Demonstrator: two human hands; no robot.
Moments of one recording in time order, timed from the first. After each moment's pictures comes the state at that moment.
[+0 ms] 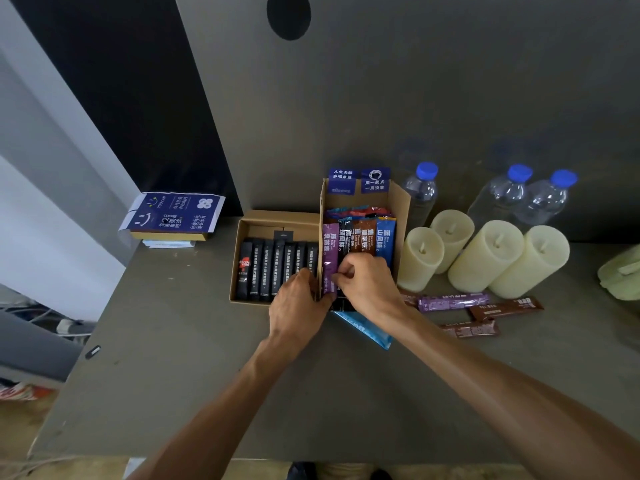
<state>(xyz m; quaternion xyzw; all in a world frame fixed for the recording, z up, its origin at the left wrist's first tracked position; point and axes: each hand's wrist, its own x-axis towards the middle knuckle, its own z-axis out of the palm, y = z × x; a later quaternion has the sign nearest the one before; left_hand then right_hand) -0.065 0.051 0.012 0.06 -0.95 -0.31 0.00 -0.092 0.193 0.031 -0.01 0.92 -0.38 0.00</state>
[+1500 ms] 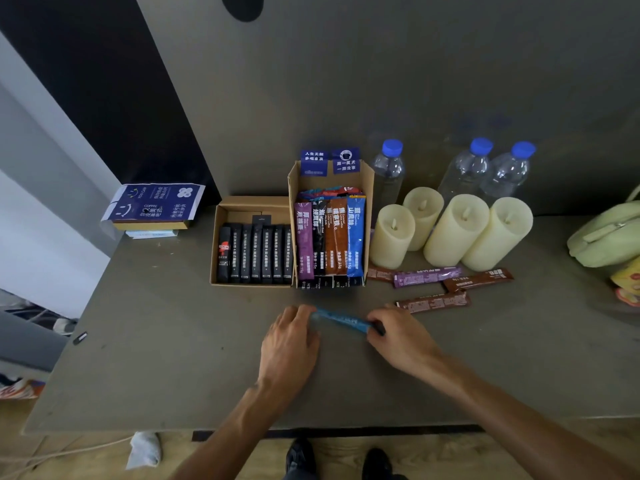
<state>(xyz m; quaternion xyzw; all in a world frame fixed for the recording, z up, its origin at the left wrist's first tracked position) 0.027 0.069 -0.022 -0.03 -0.96 -0.27 -0.01 0.013 0.285 -0.015 -0.07 0.96 -0.26 0.12</state>
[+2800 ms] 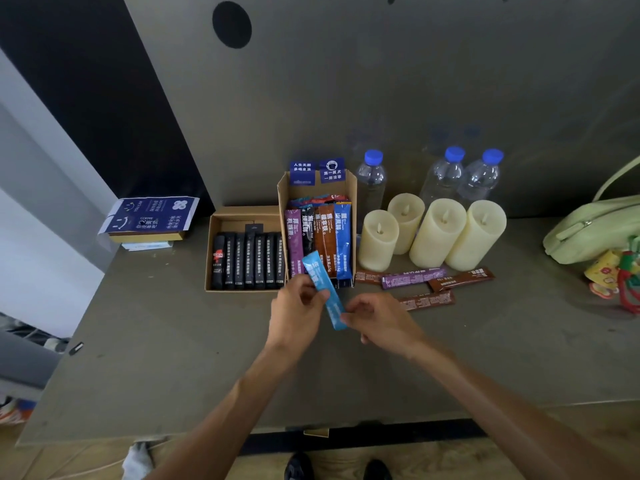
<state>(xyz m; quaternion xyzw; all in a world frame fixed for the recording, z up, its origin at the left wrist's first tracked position) 0.000 0.097 0.033 0.06 -0.85 -0.52 -0.01 0.013 0.274 0.026 -0.01 0.87 -0.47 0.16</state>
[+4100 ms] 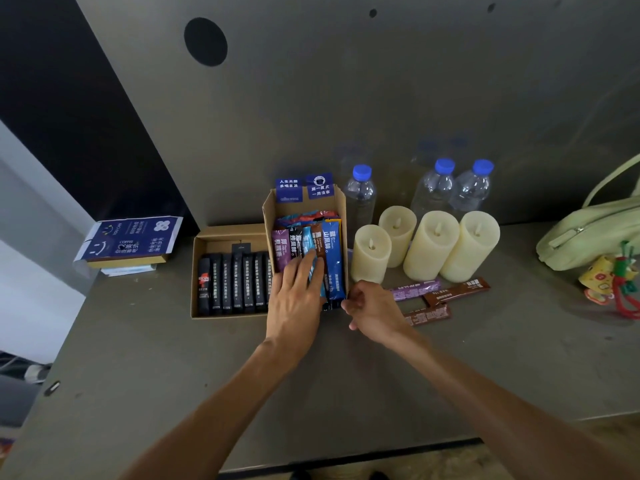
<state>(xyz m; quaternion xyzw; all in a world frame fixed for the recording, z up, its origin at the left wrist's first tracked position) -0.057 0.107 0.017 -0.19 -0.97 -0.06 0.17 -0.038 0.270 0.022 0.10 0.88 -0.45 0.10</state>
